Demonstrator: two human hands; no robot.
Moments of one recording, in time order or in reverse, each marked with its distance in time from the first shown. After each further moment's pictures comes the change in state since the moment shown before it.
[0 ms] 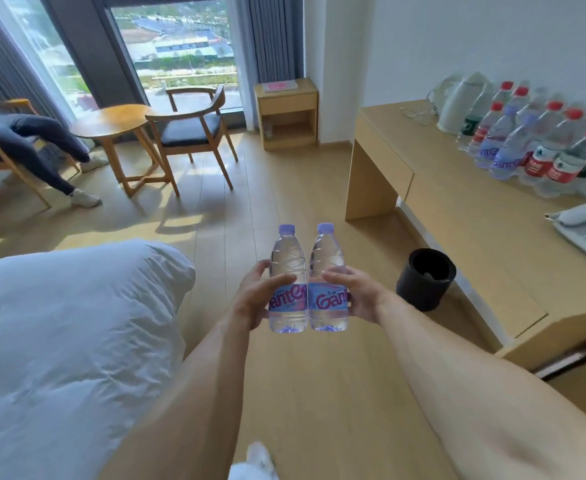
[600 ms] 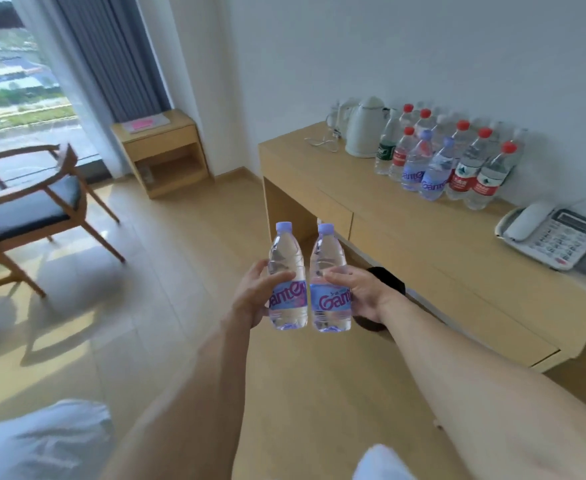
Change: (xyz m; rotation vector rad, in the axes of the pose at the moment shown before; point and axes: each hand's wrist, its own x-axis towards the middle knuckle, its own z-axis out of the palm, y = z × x) left_hand 0.318 0.152 0.059 0.150 -0.433 -0.031; right_hand 0.182 -0.147 -0.094 0.198 0.429 -0.101
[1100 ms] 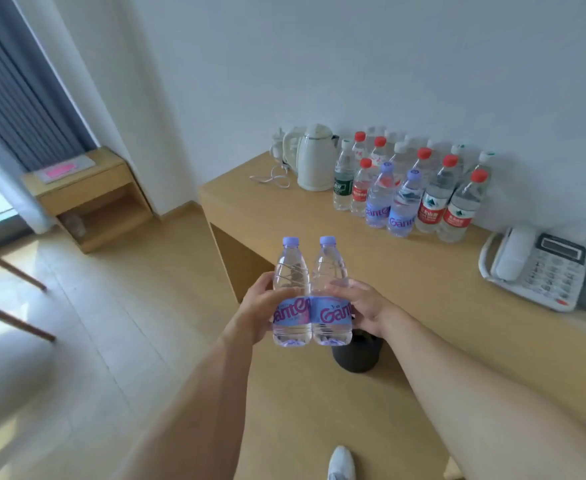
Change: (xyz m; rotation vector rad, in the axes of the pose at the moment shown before) left_hand 0.202 0.080 0.085 0.096 -0.204 0.012; right_hand 0.144 -0.077 -0.111 0.170 0.171 -0.062
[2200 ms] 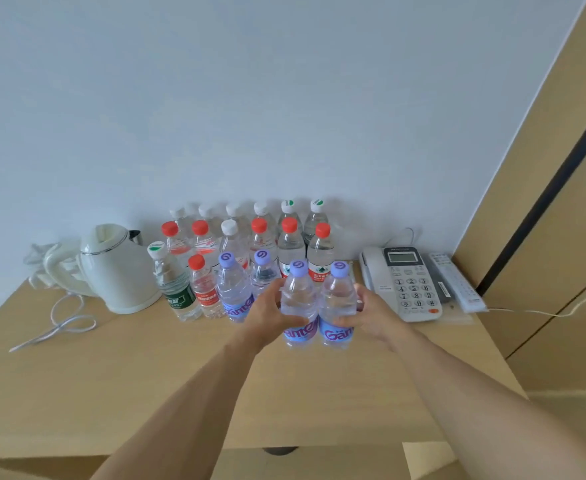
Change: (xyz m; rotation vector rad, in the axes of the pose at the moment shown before) left_hand 0.275 0.083 0.245 0.621 -0.782 0.374; right_hand 0.039 -0.072 -0.238 -0.143 0.786 -0.141
